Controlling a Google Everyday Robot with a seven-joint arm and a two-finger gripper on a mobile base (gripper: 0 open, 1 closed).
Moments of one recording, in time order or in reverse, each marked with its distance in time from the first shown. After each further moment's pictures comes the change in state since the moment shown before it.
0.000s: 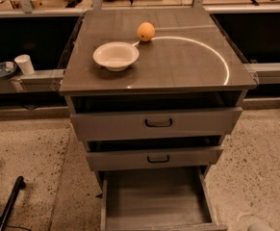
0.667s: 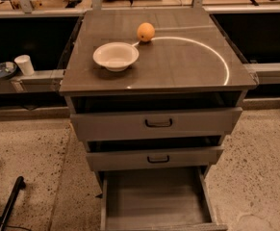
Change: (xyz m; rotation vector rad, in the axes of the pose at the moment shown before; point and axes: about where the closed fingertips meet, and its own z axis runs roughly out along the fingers) arm 0.026 0.016 0.051 0.037 -0.007 0.034
